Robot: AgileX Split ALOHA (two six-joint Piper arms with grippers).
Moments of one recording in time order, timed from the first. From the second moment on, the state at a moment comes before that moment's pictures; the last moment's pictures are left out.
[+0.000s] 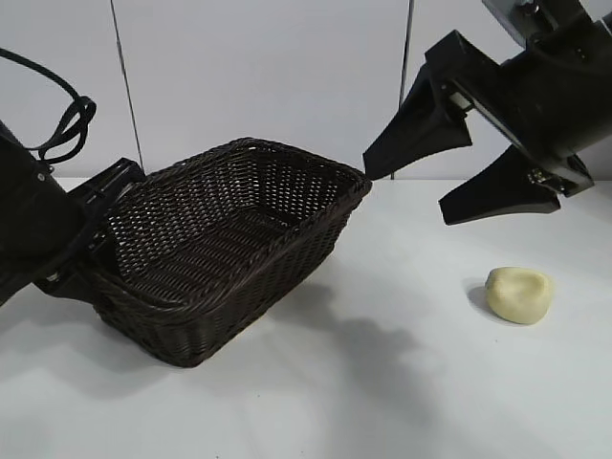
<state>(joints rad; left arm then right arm) -0.34 1.76 -0.89 -0.46 0.41 -0.78 0.21 1.47 -0.84 1.02 0.68 -0.75</state>
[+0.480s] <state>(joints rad) -0.22 1.76 -1.13 -0.39 0.65 -0.59 0.21 1.47 -0.84 1.00 0.68 -0.75</state>
